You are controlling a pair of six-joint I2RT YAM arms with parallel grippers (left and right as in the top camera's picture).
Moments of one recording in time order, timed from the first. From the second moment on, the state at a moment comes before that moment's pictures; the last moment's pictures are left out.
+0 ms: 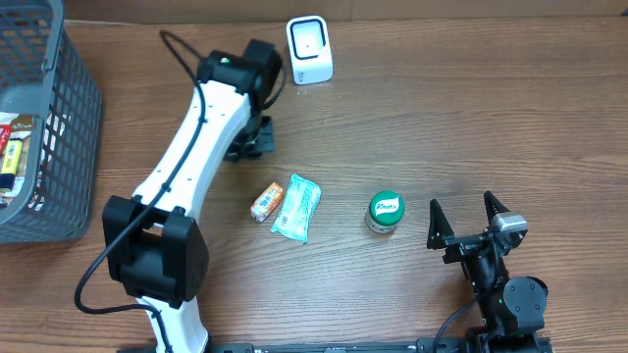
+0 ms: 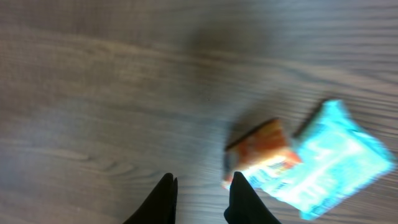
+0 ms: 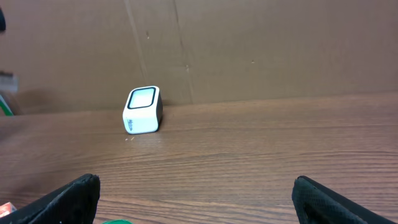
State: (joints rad) left arm -0.31 1.97 1.77 -1.42 -0.18 -0.44; right arm 0.09 0.01 0.02 -0.02 -0.09 0.15
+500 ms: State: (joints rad) left arm -0.27 1.97 1.38 -1.16 -0.16 -0.44; right arm 0.09 0.01 0.02 -0.03 -0.09 0.15
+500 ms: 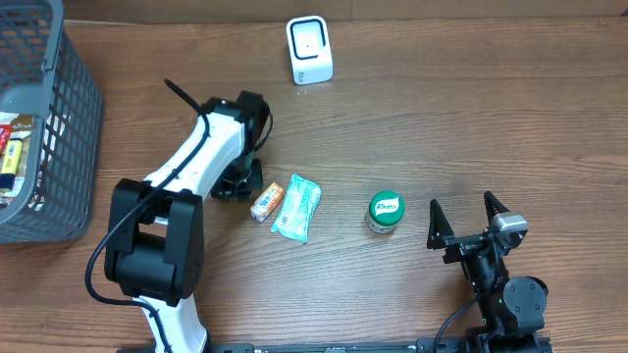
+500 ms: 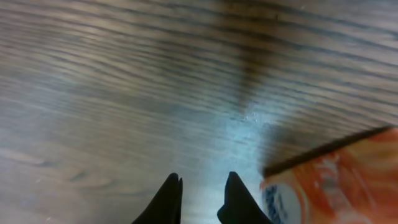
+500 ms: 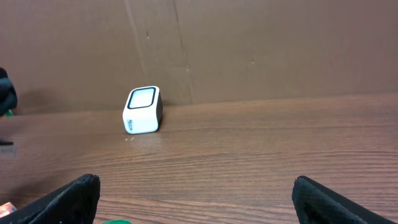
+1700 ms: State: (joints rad) left arm -0.30 1.97 1.26 -0.97 0.09 -0.31; right arm 0.09 0.01 0.02 -0.03 -0.09 0.15
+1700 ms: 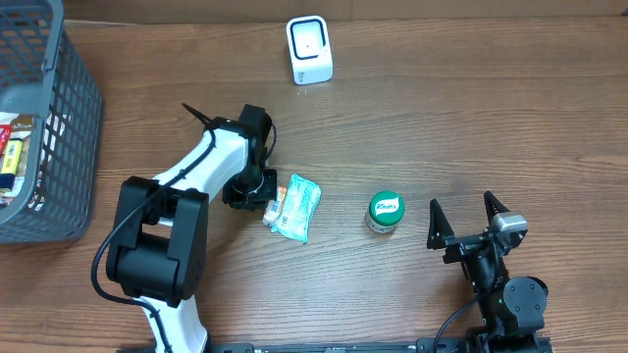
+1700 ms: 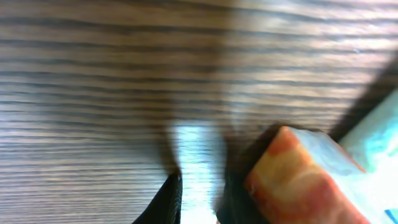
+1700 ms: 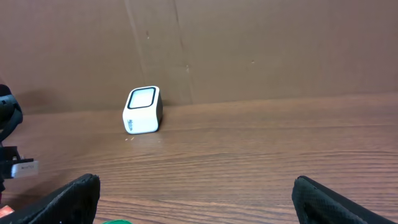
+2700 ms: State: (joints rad) left arm -0.38 1.97 1.26 -0.92 0.24 -0.31; right arm 0.09 0.01 0.02 -0.03 -0.09 0.15
